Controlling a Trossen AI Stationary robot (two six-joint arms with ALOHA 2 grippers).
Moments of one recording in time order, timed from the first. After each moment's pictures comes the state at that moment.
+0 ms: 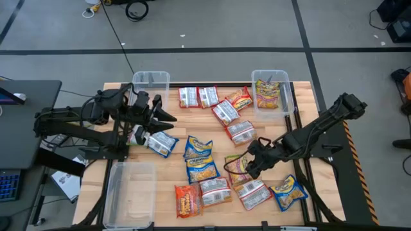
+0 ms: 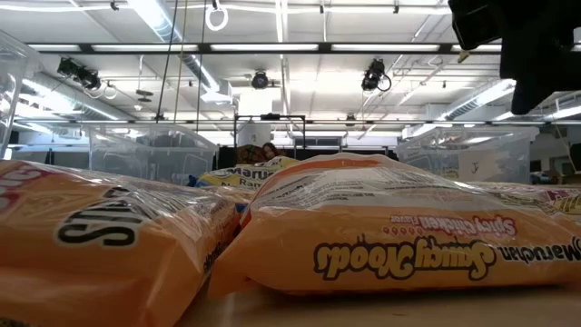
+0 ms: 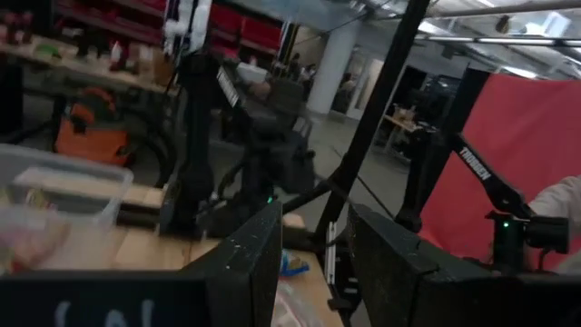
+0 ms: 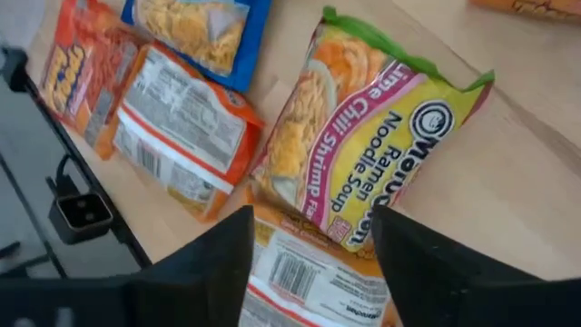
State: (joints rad) left arm 0.01 0.92 1.04 -0.06 0.19 -0.33; right arm 0.49 1.26 0.87 -0.66 0.12 1.32
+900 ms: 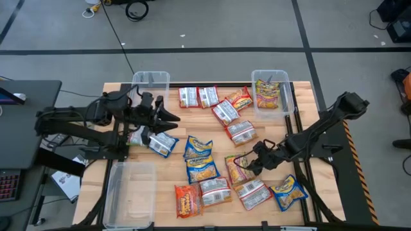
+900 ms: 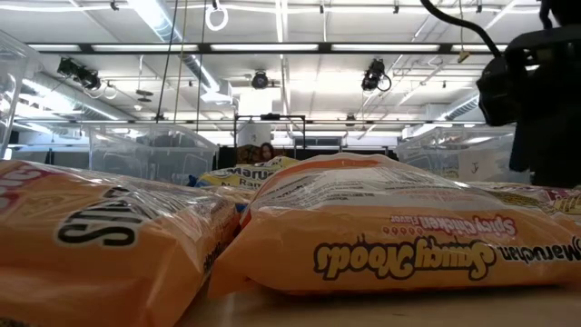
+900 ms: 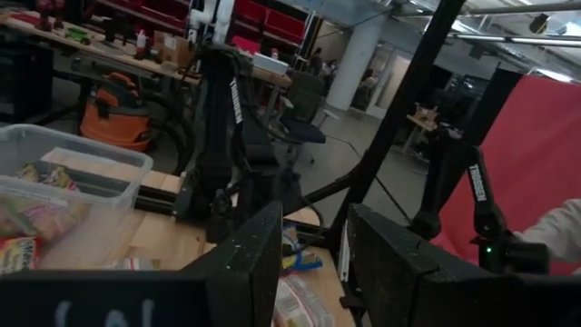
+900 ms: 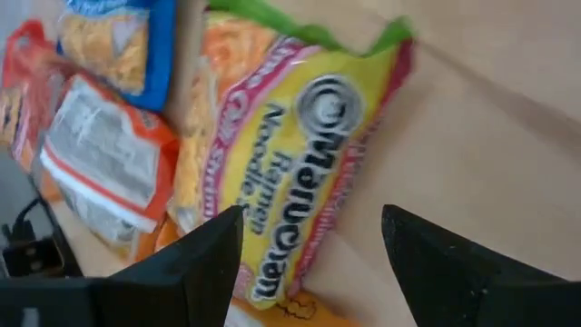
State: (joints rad) left arm -0.02 0.96 1.03 -0.06 0.12 -0.35; right arm 0.51 1.19 0.42 -0.16 0.21 1.41
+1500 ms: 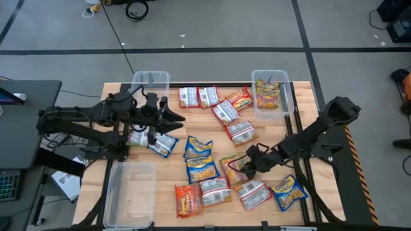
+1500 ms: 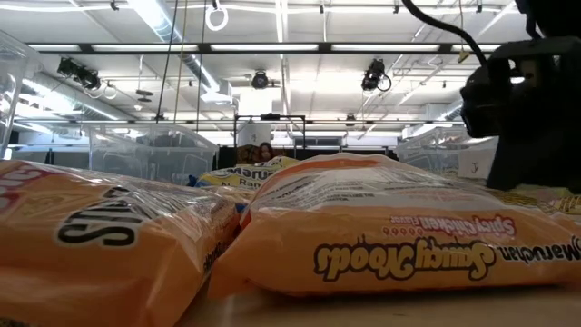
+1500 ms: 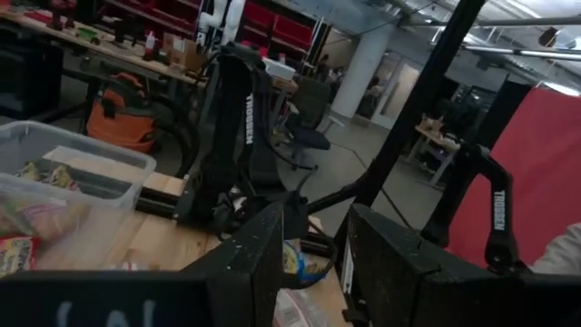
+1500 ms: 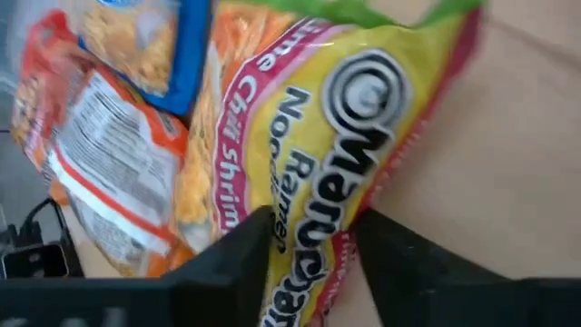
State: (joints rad) left arm -0.02 1.01 1.03 0.00 0.08 -0.38; right arm 0.49 1.40 0.42 0.13 0.26 1.33
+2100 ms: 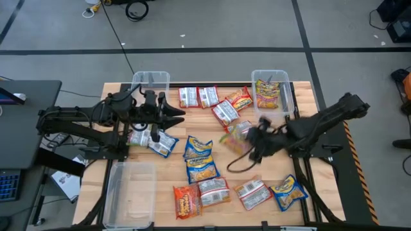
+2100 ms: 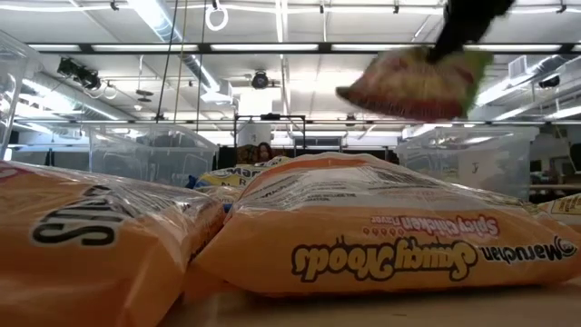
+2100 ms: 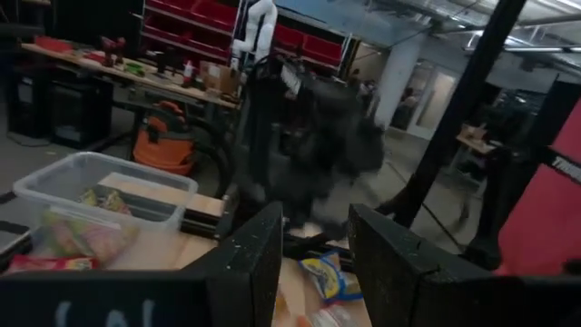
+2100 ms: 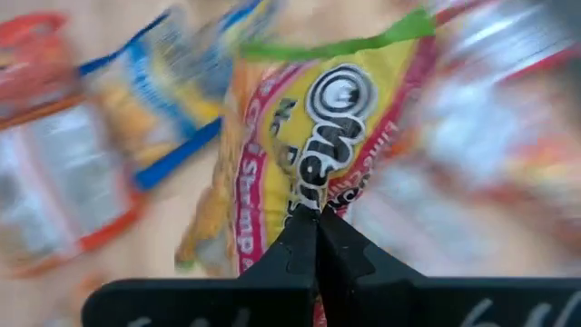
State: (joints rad) left arm -0.02 1.01 1.03 0.02 -0.03 -0.30; right arm 0.39 1.21 1.11 -0.94 0.55 0.57
